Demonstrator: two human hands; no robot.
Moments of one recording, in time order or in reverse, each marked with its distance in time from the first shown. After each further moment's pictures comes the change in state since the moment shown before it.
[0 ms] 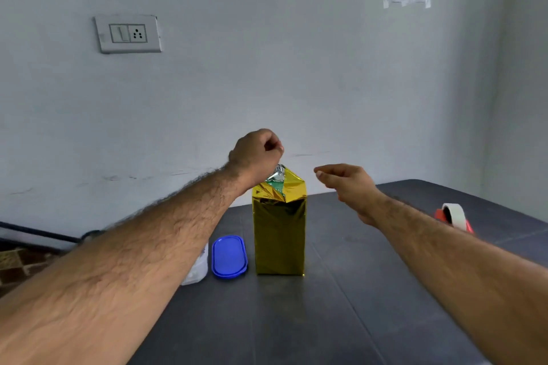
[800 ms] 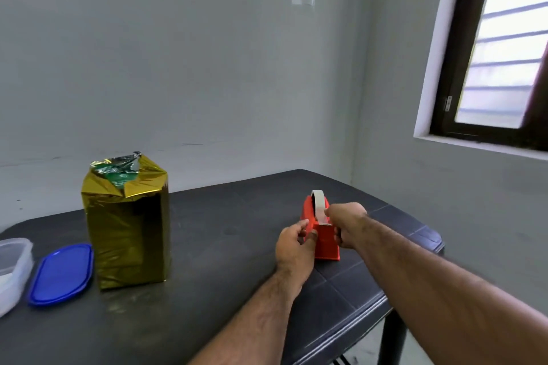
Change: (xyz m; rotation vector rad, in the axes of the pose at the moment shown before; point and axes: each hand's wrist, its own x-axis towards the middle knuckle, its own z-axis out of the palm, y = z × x) left_hand -0.151 0.089 0.384 -0.649 -0.328 -0.247; right_hand -0.055 0.108 -0.221 -0.258 0.601 0.786
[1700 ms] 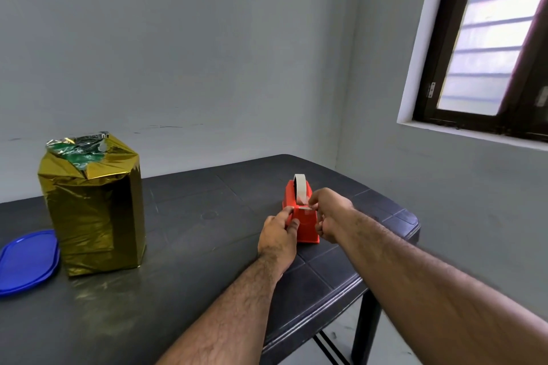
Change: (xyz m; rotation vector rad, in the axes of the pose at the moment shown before) left_hand 0.009 -0.014 0.015 0.272 -0.017 0.003; right_hand -0.021 0.011 -0.012 0.435 -0.080 0.125
